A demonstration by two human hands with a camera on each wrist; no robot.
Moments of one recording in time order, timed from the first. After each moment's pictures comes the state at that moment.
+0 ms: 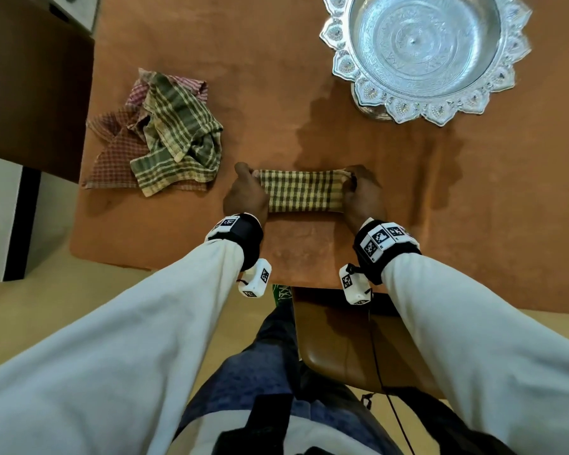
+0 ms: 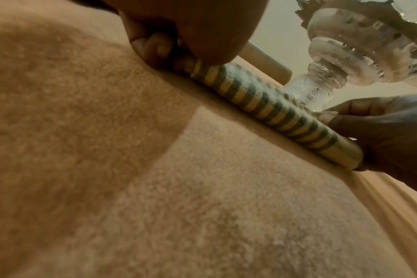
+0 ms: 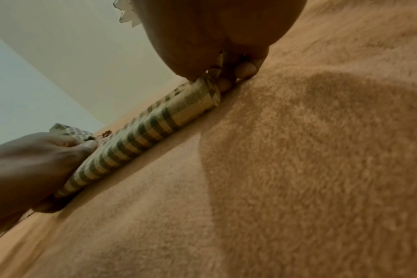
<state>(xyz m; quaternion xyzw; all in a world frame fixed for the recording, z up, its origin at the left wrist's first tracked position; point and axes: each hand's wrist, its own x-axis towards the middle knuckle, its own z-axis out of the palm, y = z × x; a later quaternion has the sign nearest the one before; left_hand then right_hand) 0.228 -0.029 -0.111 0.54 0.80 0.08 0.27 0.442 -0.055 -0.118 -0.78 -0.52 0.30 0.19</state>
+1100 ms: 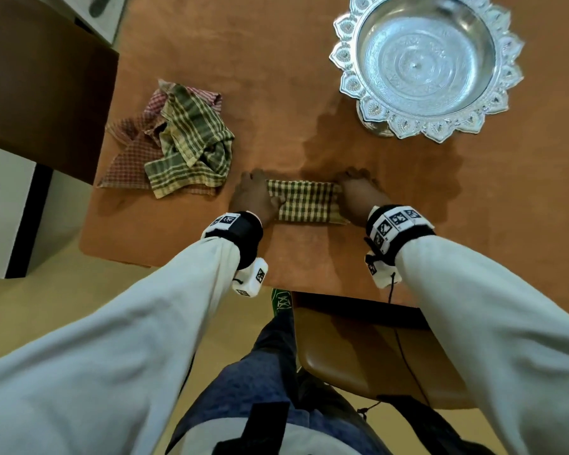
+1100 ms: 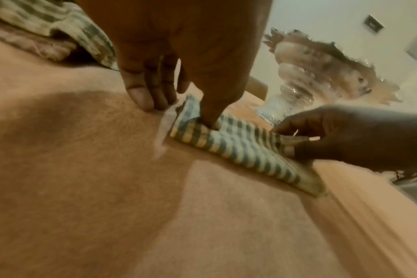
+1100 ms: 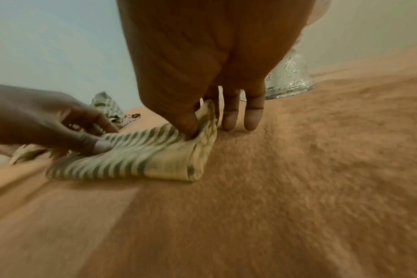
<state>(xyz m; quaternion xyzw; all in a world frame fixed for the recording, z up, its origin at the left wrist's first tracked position) 0.215 -0.023 -0.105 0.64 0.73 0.01 0.25 0.446 -0.020 -0.096 -0.63 -0.73 0.24 -0.09</state>
